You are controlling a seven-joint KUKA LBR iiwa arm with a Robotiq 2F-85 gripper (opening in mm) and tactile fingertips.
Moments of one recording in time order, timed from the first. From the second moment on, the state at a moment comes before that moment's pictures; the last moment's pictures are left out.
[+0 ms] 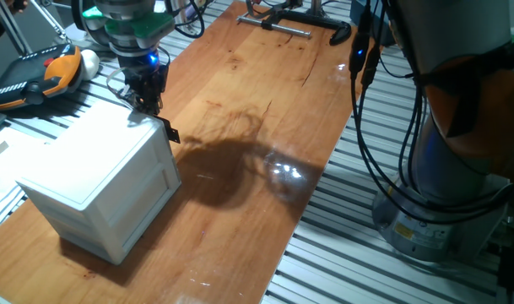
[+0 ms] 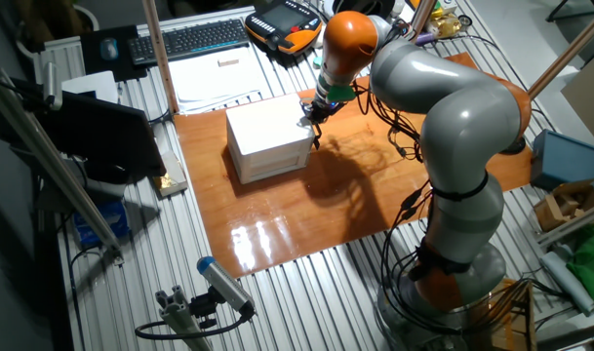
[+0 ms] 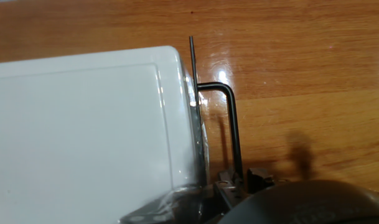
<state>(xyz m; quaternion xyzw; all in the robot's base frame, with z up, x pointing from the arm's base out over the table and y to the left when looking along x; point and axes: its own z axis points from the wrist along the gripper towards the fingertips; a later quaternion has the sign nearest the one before) 0.598 0.113 0.181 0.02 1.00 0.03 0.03</state>
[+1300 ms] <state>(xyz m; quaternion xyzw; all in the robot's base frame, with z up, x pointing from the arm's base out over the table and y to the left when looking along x) 0.599 0.113 0.178 0.02 1.00 0.03 0.03</state>
